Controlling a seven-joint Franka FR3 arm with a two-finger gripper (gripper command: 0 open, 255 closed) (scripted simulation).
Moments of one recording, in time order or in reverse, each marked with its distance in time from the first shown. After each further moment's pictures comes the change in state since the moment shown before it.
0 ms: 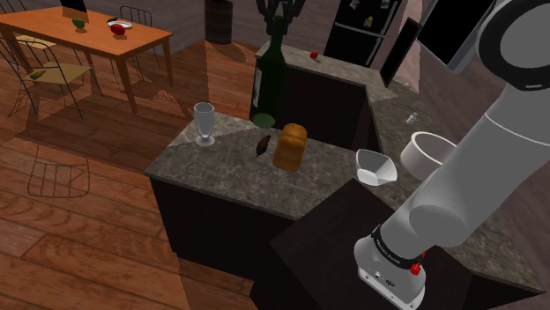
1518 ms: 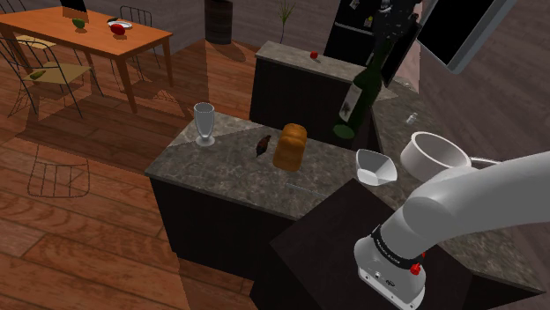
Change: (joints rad) arm -0.177 -0.575 -0.290 -0.576 -0.058 0.032 -0.455
